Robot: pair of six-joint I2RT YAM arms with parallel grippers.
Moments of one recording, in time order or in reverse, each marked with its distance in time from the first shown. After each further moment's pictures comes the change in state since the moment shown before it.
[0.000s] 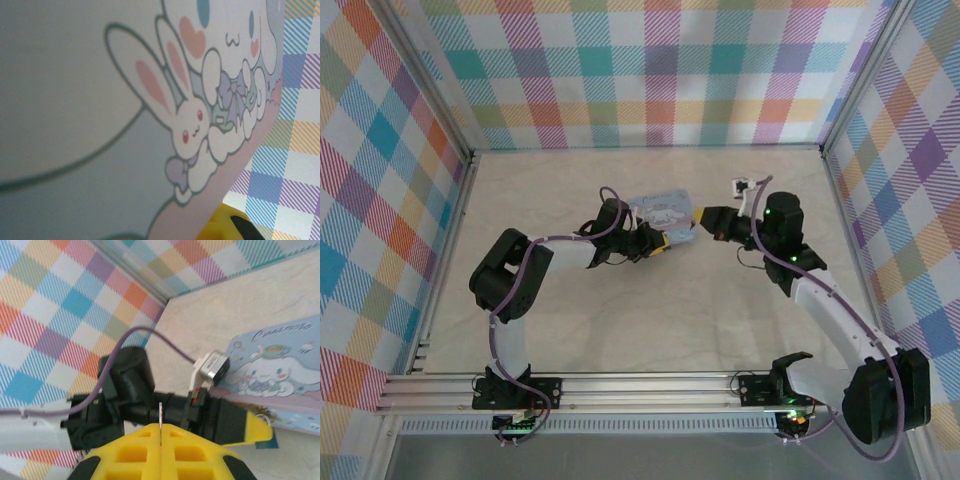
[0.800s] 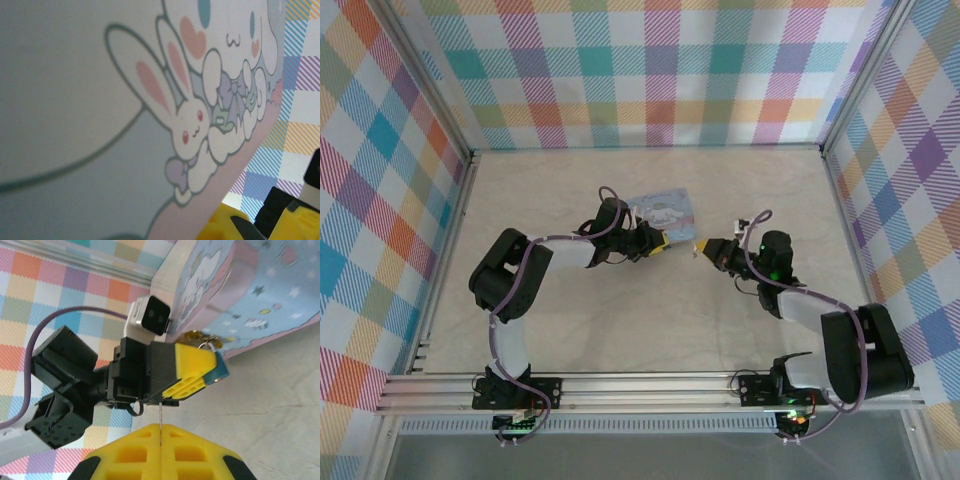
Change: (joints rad) left arm 0.006 0.000 0.000 0.011 0.013 -0.019; right arm -0.040 0.216 -0.410 0.612 -0.109 0.385
